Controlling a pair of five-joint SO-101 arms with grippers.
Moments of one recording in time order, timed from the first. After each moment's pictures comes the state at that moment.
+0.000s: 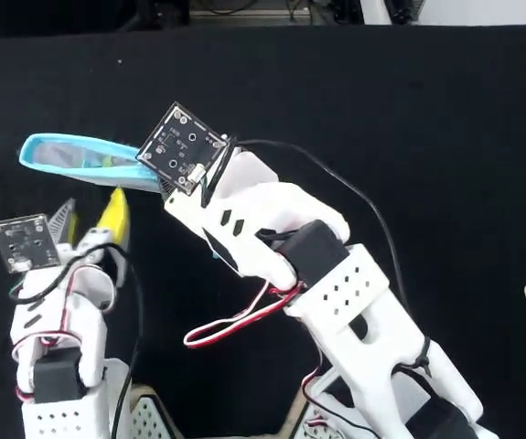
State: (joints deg) left arm -11.3 -104.1 80.7 45.7 6.2; right arm -39.5 -32.7 21.6 47.3 23.1
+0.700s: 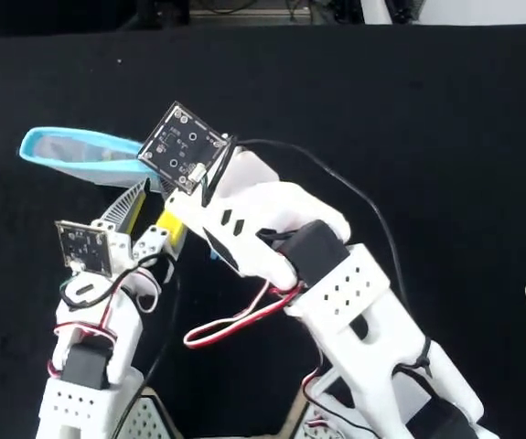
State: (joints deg) left arm 6.9 -104.0 93.0 19.6 6.1; right arm -39.5 -32.7 21.6 47.3 22.9
